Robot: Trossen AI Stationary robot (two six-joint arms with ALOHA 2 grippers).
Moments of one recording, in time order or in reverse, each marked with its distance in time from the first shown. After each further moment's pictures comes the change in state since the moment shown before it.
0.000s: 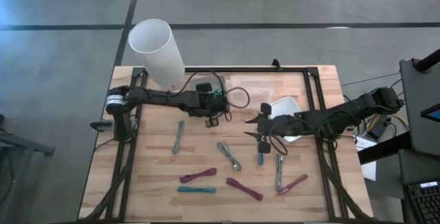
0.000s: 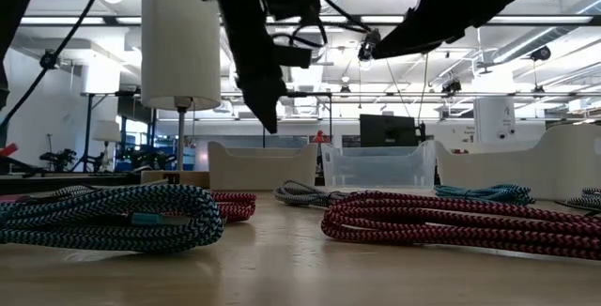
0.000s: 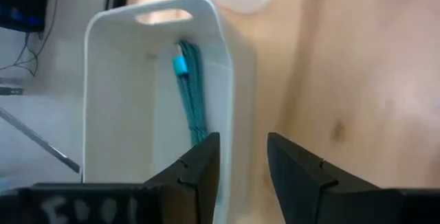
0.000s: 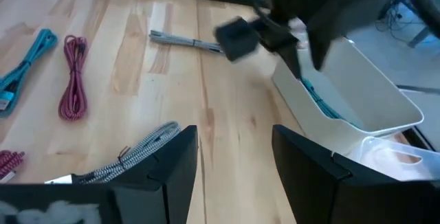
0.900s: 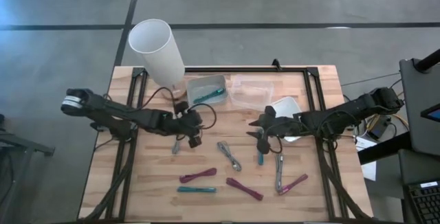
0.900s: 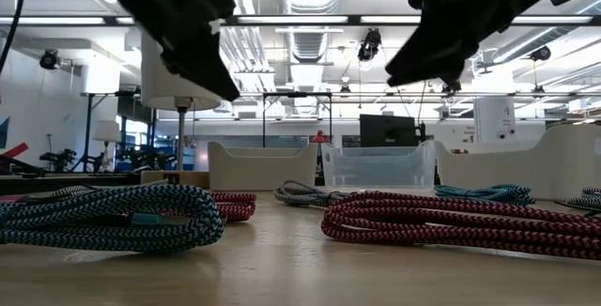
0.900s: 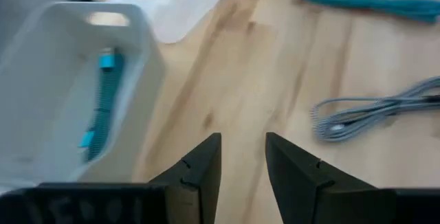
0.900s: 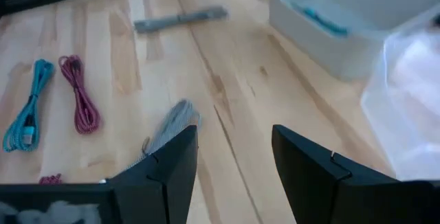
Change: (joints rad) left arm -0.244 -0.502 -0.595 0.498 0.069 -0.314; right arm 0.001 0.003 -0.026 -0.093 0.001 0.421
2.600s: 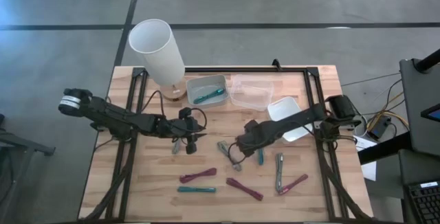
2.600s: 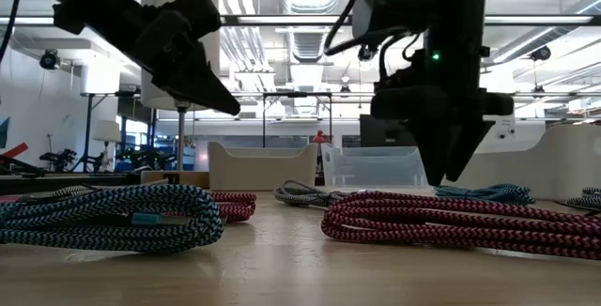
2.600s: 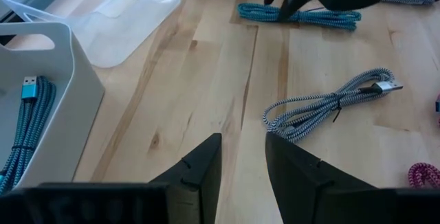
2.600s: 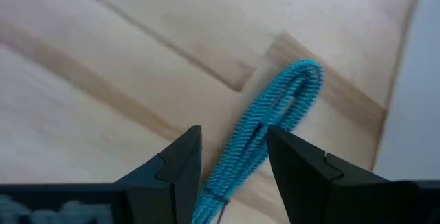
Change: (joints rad) left arm 0.000 -0.029 -0.239 0.420 0.146 0.137; right arm -0.007 0.613 0.518 -0.876 -0.119 0.777
